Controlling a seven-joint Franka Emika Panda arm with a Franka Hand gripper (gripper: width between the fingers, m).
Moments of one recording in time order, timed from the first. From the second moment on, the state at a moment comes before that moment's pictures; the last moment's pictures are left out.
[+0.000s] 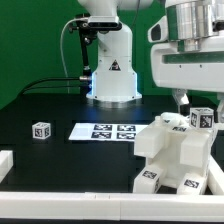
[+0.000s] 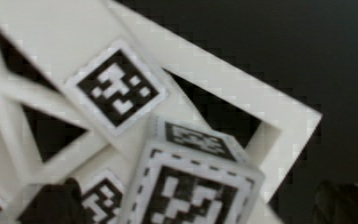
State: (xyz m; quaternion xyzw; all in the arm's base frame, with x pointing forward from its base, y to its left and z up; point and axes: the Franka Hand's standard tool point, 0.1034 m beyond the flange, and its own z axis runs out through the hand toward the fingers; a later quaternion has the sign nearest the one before) arm 0.597 0.110 0.122 -0.90 0.44 -0.01 0.08
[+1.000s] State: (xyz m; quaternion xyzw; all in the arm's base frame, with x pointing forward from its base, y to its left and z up) arm 0.593 0.115 0.115 -0.99 0.10 -0.03 0.04
